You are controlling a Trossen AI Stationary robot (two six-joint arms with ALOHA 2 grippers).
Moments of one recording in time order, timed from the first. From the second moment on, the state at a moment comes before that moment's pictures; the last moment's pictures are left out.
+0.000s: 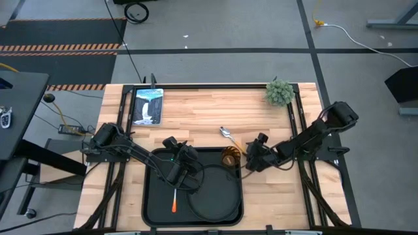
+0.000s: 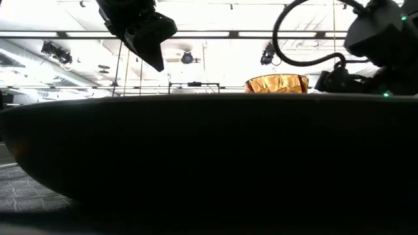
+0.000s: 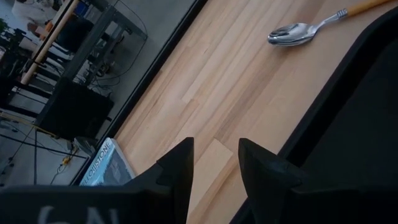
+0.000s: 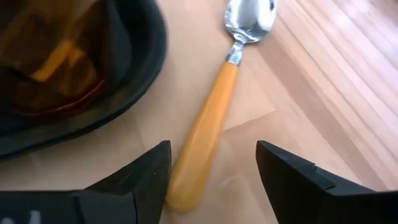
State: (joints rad) left arm -0.48 1.92 1.50 -1.33 -1.01 -1.09; right arm 0.39 1.53 0.42 0.06 0.71 0.57
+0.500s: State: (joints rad) left arm -0.48 1.92 1.50 -1.33 -1.01 -1.09; right arm 0.29 1.47 0.31 0.24 0.56 0.53
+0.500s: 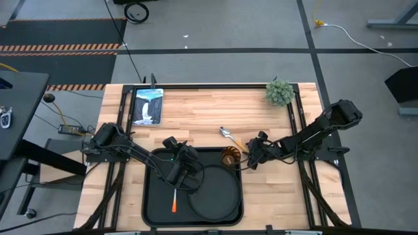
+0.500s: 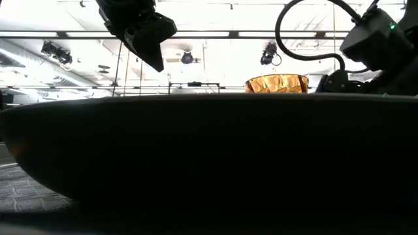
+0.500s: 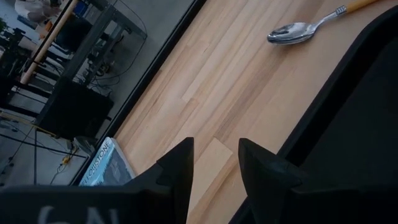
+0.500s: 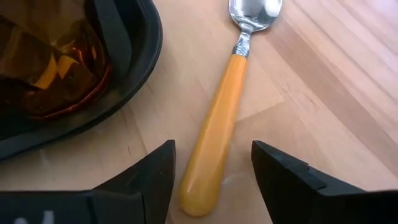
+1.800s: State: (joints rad) left arm -0.48 1.92 1.50 -1.33 -0.97 -1.09; right arm 0.29 1.20 0.30 0.01 0.58 0.44
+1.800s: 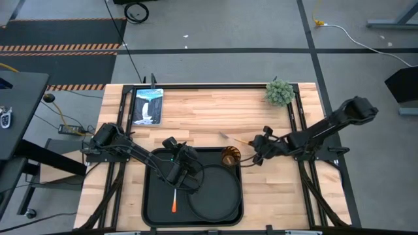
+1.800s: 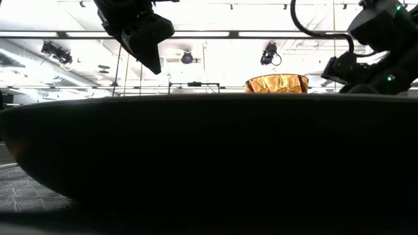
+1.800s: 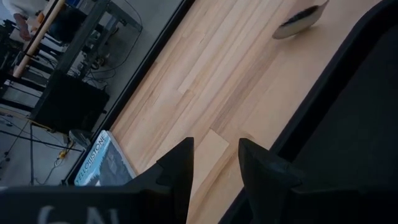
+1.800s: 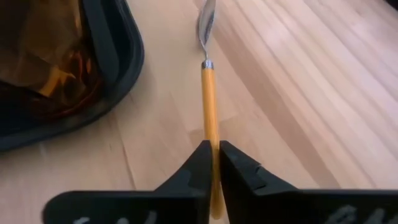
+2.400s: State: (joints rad) left arm -0.48 1.92 1.50 -1.33 -0.97 -1.09; right arm 0.26 1.20 0.30 0.06 0.57 0.38
